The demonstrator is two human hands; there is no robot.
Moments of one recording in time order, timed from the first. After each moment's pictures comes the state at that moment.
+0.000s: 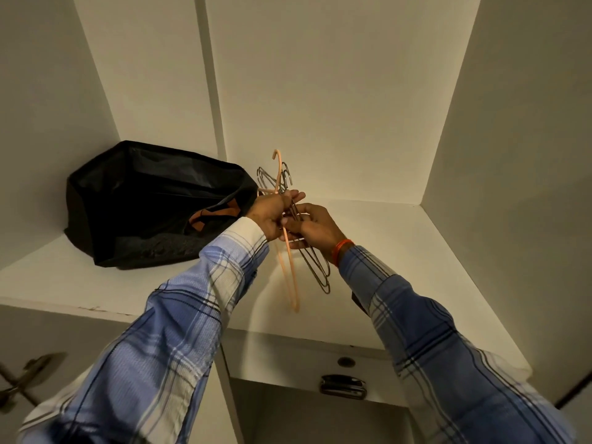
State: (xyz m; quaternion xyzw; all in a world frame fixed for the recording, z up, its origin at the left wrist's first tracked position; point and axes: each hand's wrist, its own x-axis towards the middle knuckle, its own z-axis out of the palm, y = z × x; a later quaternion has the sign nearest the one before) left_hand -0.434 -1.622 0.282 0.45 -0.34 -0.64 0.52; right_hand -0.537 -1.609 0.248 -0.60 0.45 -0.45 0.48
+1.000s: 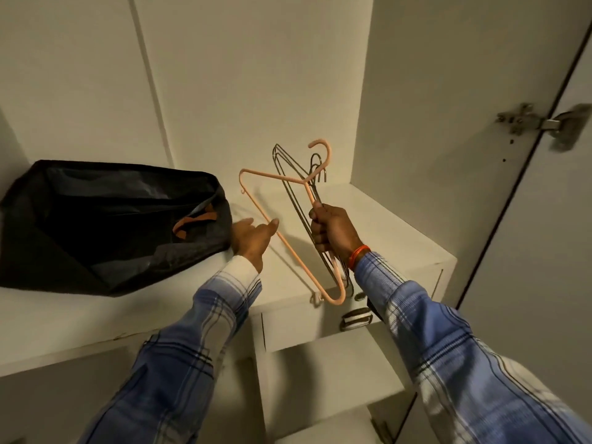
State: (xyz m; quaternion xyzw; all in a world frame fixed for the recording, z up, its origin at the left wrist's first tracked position) left_hand -0.345 -1.570 0.228 0.50 -0.46 -0.55 0.48; right_hand -0.477 -1.491 0.248 -0.44 0.52 -0.61 0.39
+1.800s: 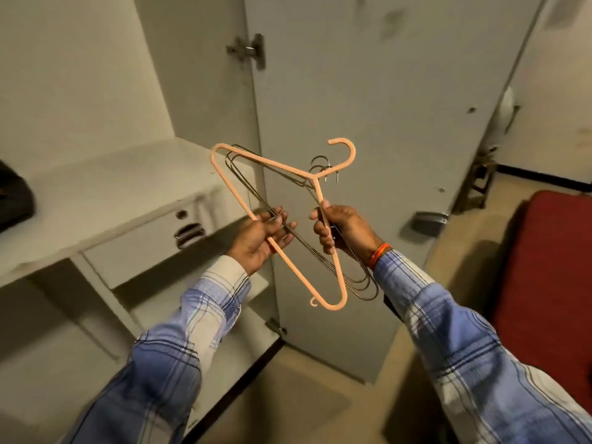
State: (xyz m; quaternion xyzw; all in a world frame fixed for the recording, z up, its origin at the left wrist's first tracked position) left_hand -0.460 -1.199 0.172 0.21 -0.46 -0.85 0.14; right_hand -0.553 -1.038 0.185 -0.31 0.57 -0.68 0.35
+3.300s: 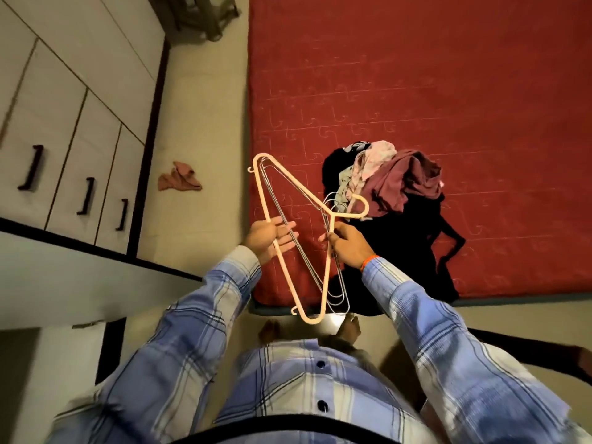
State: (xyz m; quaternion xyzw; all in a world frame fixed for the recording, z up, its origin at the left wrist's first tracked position) left_hand -0.730 -0.613 -0.085 0.28 -0.57 -0.69 -0.37; right_hand -0.673 -0.433 -0.117 0.18 0.81 -0.54 0.17
